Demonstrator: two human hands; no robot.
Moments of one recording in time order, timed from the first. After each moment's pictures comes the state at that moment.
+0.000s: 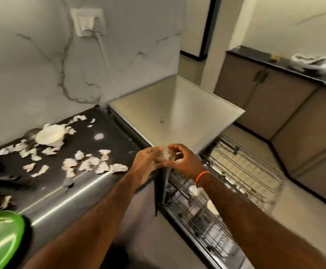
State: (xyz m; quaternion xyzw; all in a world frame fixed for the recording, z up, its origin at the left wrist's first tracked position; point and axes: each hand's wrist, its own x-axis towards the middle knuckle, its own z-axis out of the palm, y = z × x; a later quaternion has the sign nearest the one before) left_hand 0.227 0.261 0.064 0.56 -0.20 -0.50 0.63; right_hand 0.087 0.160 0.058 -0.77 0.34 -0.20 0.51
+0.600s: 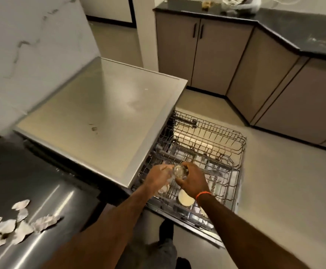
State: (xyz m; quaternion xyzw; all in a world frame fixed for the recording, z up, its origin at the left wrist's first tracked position) left_hand 0.092 0.095 -0.059 0.67 -0.40 -0.56 0.26; right_hand -0.072 0.079 -0.083 -0.68 0.61 -0.18 0.38
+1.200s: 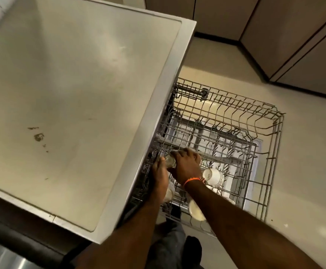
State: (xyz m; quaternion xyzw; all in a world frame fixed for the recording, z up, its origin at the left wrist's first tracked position) left_hand 0.090 -0.008 -0.232 0.77 -0.12 -0.50 0.37; right_hand -0.007 -0.038 -0.255 -0.75 0.61 0.03 0.26
